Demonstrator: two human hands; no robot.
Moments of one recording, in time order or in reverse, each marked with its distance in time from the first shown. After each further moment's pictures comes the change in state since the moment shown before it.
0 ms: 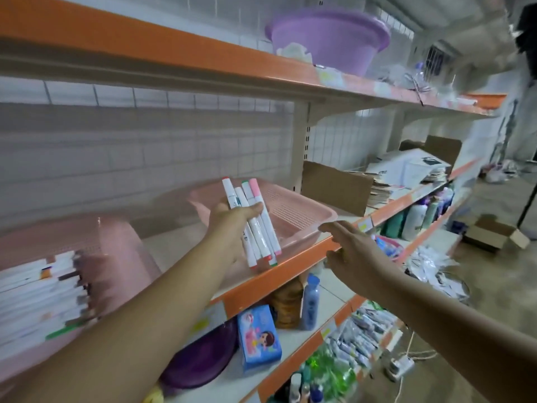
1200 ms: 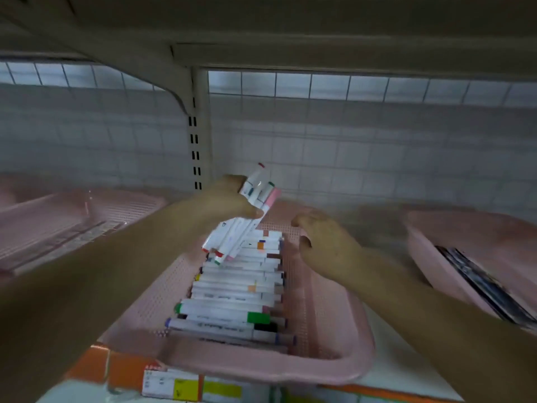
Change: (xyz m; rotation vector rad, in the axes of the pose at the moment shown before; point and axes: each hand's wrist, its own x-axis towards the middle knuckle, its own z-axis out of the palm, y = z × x) left_hand -0.001 0.100 -0.271 0.917 0.416 0.005; right_hand 0.155 -0.249 0.168 0.148 -0.352 -0.799
